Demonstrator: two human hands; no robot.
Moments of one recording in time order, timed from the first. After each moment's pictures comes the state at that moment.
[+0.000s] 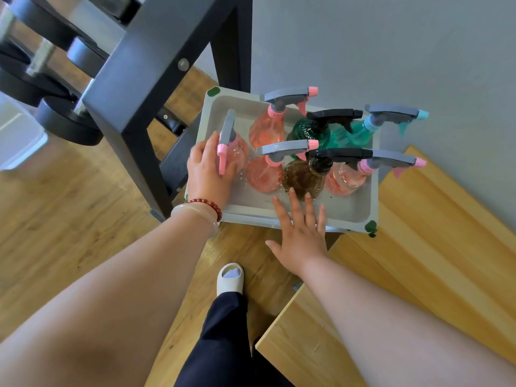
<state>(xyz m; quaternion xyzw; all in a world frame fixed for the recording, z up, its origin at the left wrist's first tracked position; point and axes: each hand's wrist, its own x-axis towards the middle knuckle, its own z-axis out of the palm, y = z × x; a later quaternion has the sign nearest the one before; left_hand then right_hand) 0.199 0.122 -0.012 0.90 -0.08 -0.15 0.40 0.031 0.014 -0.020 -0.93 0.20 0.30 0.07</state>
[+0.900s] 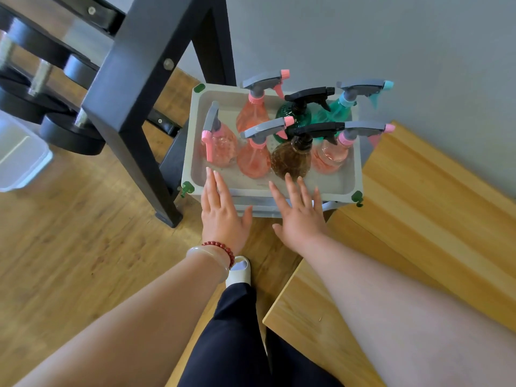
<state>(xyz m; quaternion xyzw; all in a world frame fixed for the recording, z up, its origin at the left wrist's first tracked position) 0.089 0.154 0.000 0.93 -0.20 -0.18 0.25 0.008 0.016 0.005 -0.93 0.21 0.29 0.07</state>
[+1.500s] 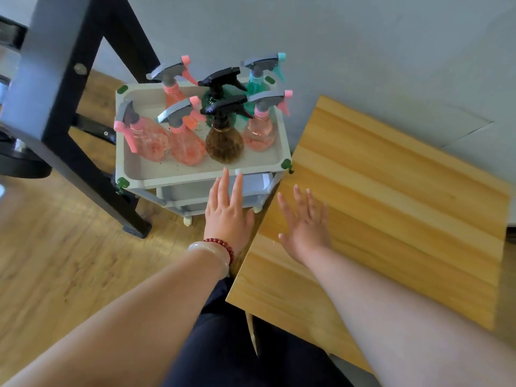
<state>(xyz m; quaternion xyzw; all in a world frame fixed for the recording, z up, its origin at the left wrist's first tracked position) -0.022 0.094 0.023 0.88 -0.36 -0.23 0.18 -0.150 -0.018 0.025 -0.88 0.32 0.32 0.10</state>
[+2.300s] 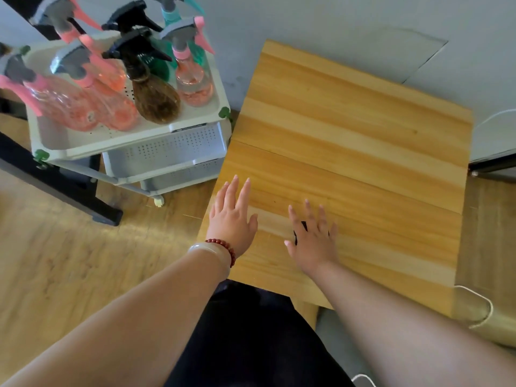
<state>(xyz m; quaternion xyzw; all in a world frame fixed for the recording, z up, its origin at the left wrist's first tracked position) -0.158 0.090 -0.010 0.83 -0.44 -0.31 0.12 -0.324 0.011 -0.021 -0.81 0.44 0.35 0.18</state>
